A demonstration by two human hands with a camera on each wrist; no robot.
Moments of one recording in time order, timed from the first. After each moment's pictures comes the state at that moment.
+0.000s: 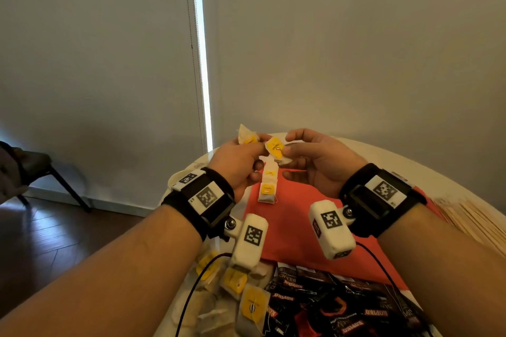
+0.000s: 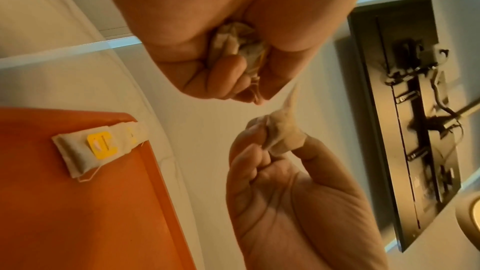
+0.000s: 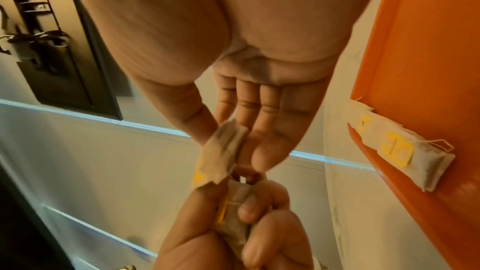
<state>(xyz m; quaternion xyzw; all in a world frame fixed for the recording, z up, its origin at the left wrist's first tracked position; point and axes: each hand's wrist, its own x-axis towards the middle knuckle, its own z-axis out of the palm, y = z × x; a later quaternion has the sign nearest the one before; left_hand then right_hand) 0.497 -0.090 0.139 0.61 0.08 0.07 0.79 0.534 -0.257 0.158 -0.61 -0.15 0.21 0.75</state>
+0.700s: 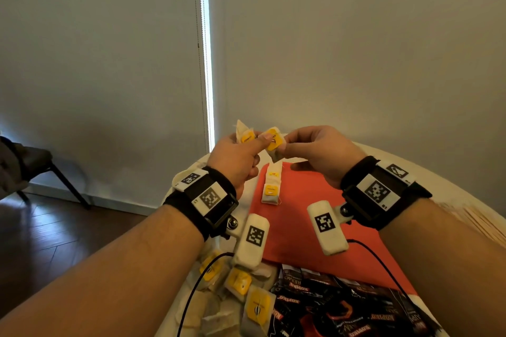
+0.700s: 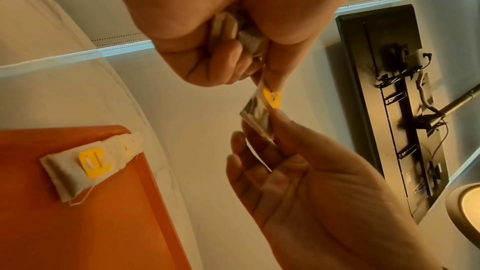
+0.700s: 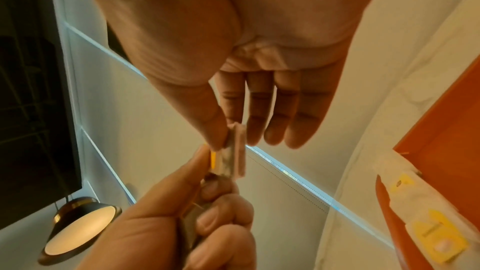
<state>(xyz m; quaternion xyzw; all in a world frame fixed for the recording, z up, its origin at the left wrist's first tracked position) 0.504 -0.075 0.130 0.60 0.07 0.13 0.79 0.539 -0.245 0.168 -0.79 -0.19 0.07 0.58</state>
